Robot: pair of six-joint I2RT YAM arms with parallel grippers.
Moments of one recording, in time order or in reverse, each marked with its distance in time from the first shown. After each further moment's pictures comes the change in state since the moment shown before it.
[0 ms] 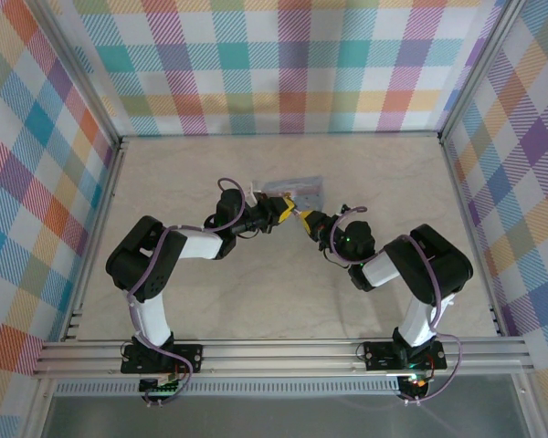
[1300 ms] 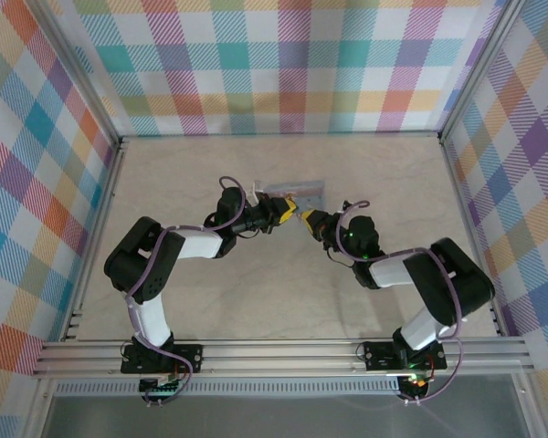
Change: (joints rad) left arm -0.002 -0.015 0.015 -0.055 0.033 0.024; right arm -0.009 -0.195 0.014 -0.283 -0.032 -0.140
